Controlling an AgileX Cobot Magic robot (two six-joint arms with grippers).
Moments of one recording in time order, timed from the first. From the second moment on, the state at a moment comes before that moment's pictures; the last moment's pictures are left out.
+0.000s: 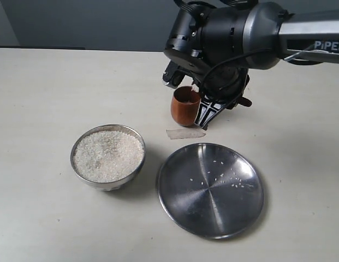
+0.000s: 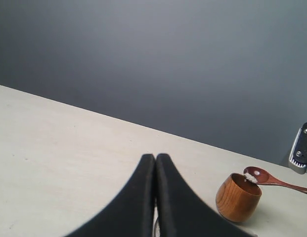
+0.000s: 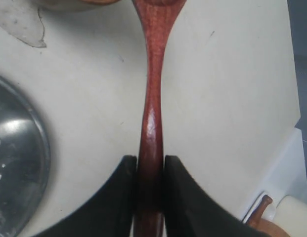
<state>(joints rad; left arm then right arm) 0.00 0.00 -0.04 -0.41 0.13 -0.02 0.76 1.95 -1.45 -0.69 1.22 0.13</state>
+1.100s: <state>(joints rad) 0.00 0.00 -0.04 -0.41 0.13 -0.02 0.83 1.97 -1.45 -0.81 1.22 0.14</state>
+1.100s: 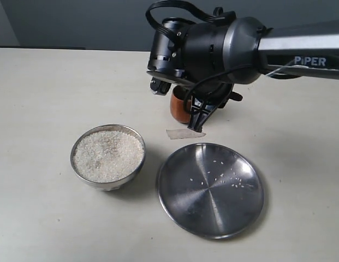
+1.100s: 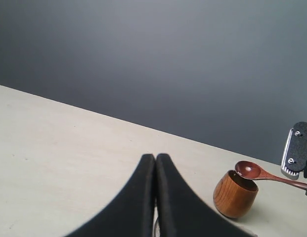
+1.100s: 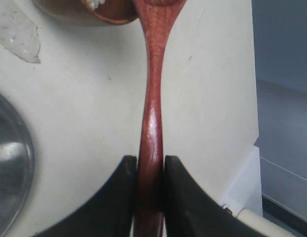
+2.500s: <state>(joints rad) 0.00 0.00 -0.04 -0.41 0.13 -0.02 0.83 1.59 -1.16 -0.25 1.11 0.33</state>
